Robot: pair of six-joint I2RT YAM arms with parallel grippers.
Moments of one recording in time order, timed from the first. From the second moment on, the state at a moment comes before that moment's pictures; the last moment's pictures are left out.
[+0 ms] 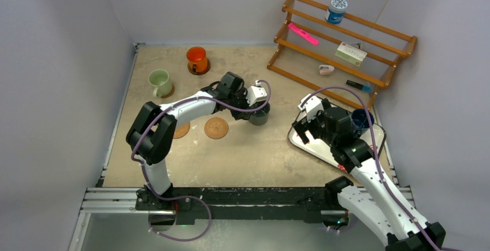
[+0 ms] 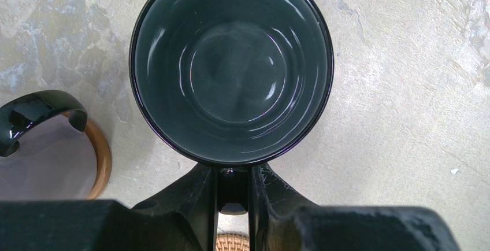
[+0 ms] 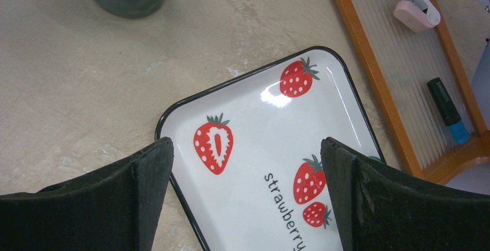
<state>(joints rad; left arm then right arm) -0.63 1.82 1.24 -0.32 0.38 0.46 0.42 0.71 0.63 -0.46 0.02 -0.35</state>
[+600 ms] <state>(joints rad) -0.53 1.60 1.21 -0.38 0.39 0.45 0.42 0.67 0.63 -0.50 0.02 -0.36</state>
